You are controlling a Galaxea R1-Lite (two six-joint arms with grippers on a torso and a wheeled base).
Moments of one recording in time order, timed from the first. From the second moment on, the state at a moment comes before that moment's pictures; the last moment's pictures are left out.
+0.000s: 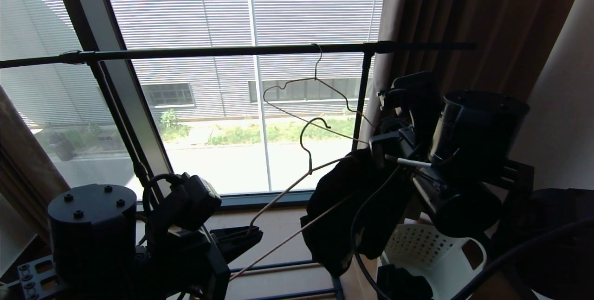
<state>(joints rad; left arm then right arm) -0.64 1.53 -0.35 -0.81 -0.23 0.12 0.78 1.76 -0.90 -0.77 -0.85 -0.17</state>
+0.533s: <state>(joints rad) -0.72 1.60 -0.35 -0.90 -0.19 0.12 0.79 1.81 -0.99 -0.77 -0.85 -0.16</state>
